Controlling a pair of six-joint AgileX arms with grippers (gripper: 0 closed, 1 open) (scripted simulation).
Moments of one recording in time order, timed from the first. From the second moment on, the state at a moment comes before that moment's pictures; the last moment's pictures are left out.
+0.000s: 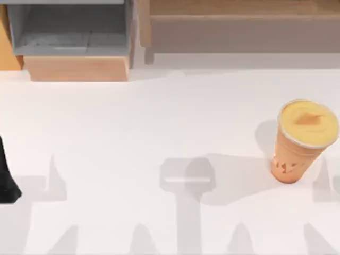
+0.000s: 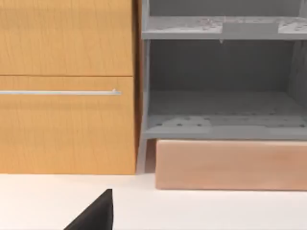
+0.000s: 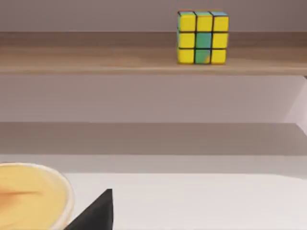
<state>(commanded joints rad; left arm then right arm) 0.00 0.00 0.00 0.00 0.00 0.00 0.00 0.00 0.00 0.00 0.00 0.00</state>
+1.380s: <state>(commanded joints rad) 0.00 0.00 0.00 0.00 0.00 0.00 -0.07 1.69 0.73 0.95 -0.04 0.01</state>
